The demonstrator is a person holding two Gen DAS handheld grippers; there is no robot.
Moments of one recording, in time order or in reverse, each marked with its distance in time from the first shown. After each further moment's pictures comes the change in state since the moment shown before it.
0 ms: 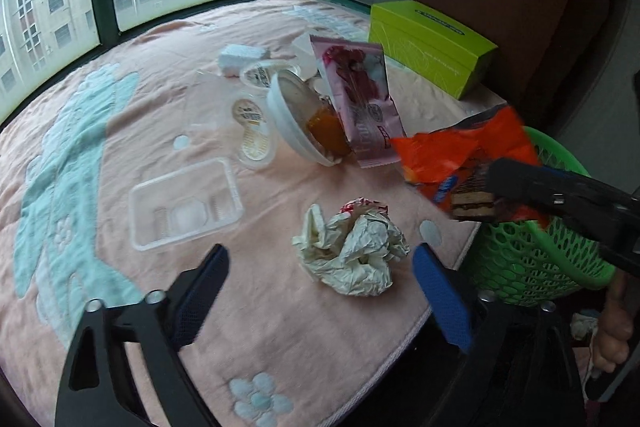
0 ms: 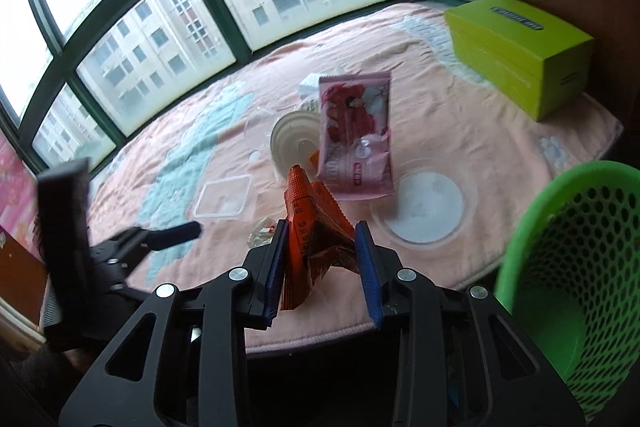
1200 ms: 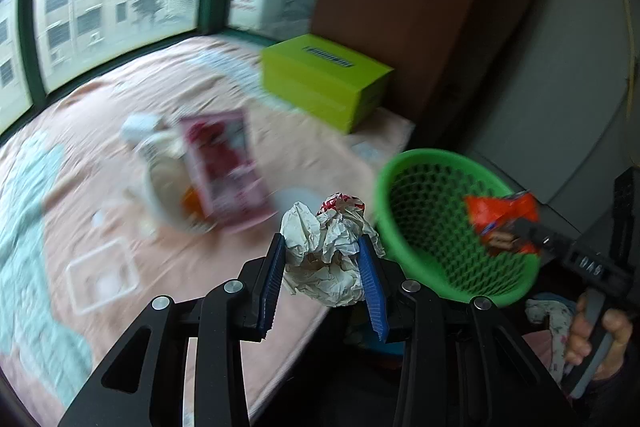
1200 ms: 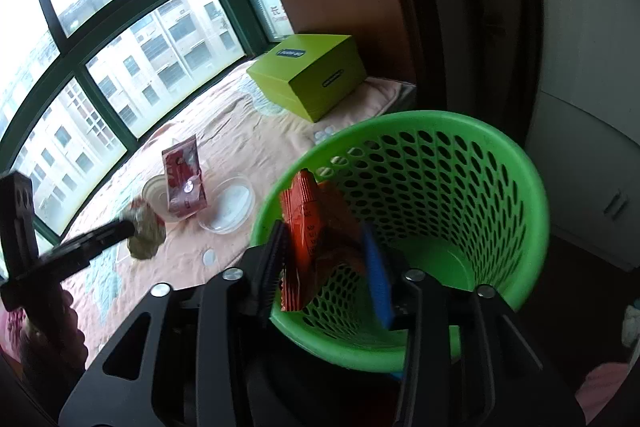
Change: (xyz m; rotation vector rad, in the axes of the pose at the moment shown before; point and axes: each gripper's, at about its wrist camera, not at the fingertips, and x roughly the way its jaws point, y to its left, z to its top) left arm -0.045 -0.082 0.038 0.148 -0.097 -0.233; right arm -0.143 -0.110 -0.072 0.324 -0.192 -0.341
